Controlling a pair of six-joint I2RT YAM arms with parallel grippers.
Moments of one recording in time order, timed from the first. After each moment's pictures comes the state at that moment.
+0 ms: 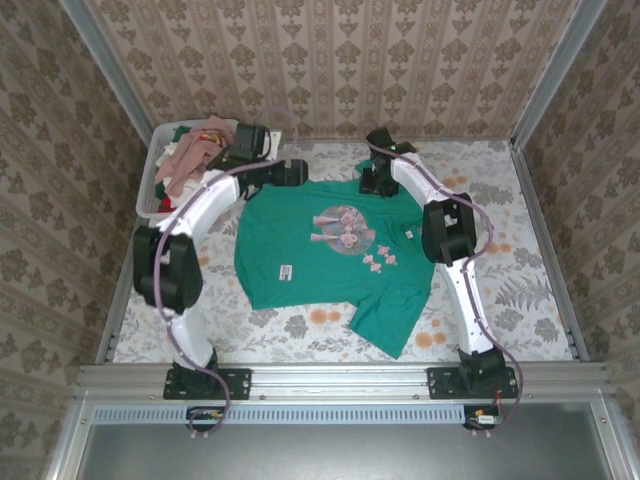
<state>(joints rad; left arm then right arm) -0.38 1.80 1.53 -0.48 0.22 -0.20 0.27 2.59 2.38 -0.97 -0.02 0.40</state>
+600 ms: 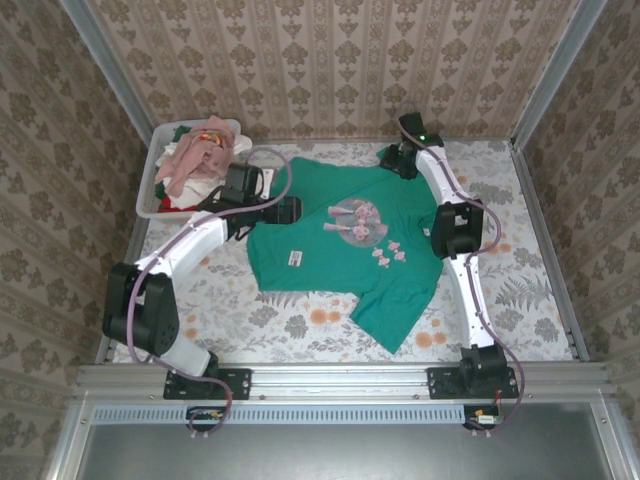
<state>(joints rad) -0.39 1.53 1.12 -0.39 0.18 -0.23 0.10 2.78 2.70 -0.94 -0.11 0.53</state>
